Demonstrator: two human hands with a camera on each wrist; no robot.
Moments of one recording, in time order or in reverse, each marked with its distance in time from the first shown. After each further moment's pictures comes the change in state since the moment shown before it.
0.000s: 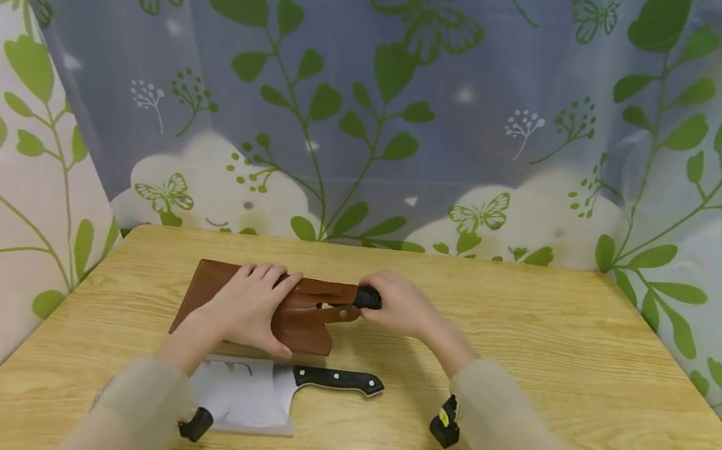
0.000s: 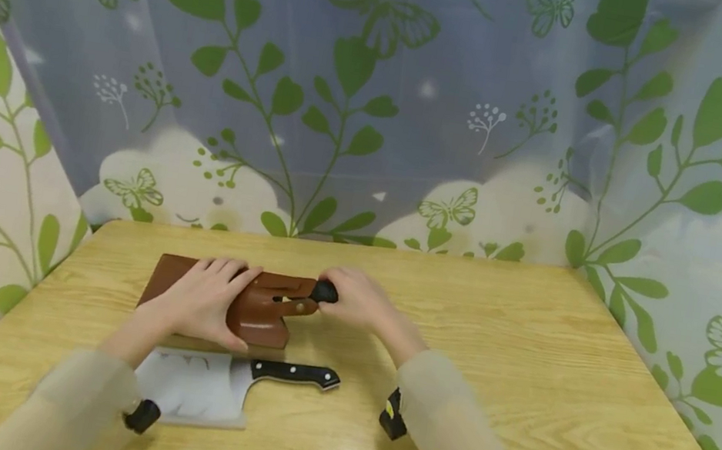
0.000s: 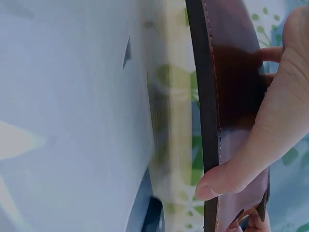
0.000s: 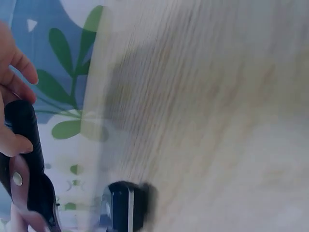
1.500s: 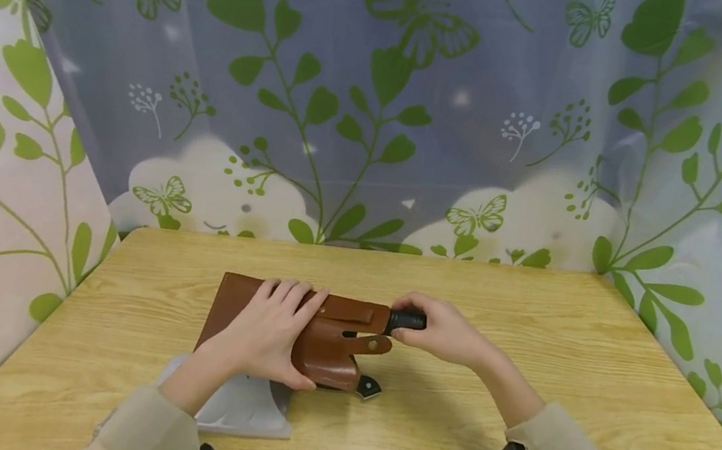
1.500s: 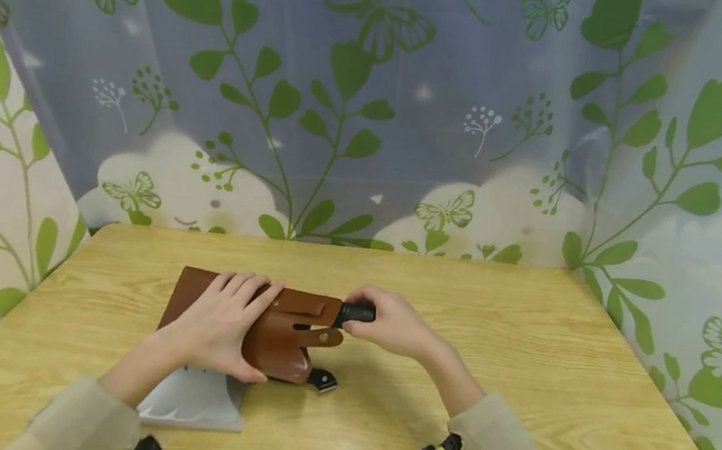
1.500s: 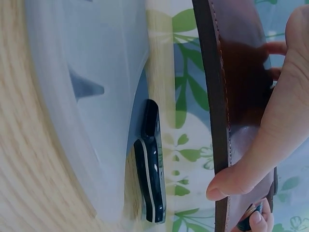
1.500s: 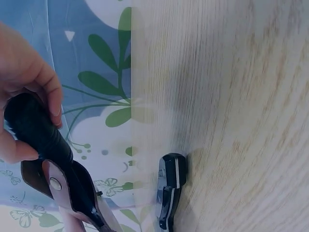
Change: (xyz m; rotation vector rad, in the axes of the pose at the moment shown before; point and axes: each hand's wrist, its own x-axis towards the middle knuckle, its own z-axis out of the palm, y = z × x) left_hand -0.002 0.049 -0.015 0.049 0.217 0.116; right_hand -0.067 -0.004 -0.041 0.492 -0.069 0.142
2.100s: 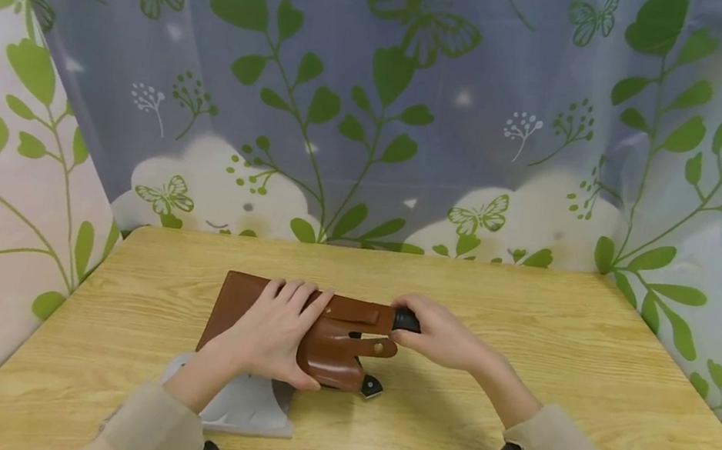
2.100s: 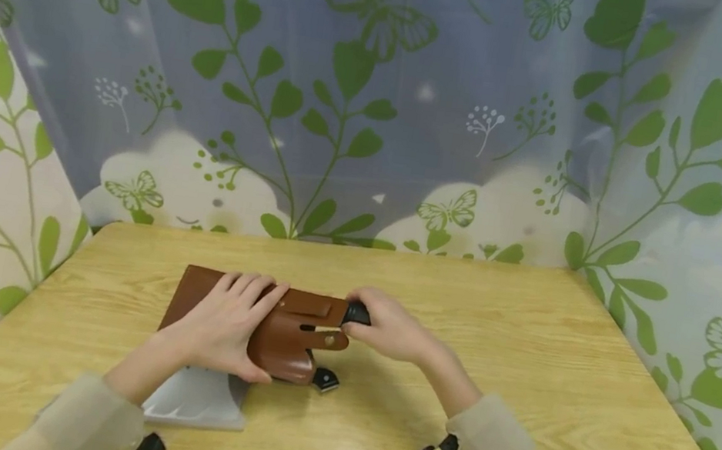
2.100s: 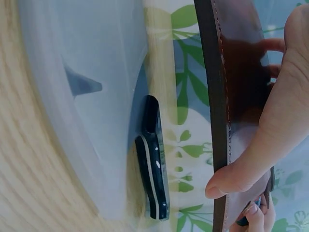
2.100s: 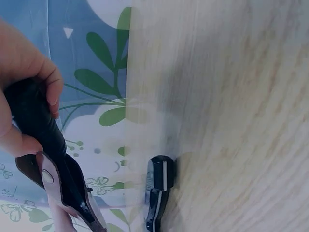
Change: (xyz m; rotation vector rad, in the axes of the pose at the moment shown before) left_hand 0.000 0.002 0.001 -0.001 -0.029 -0.004; right_hand 0.001 0.002 0.006 -0.172 -0.024 -0.115
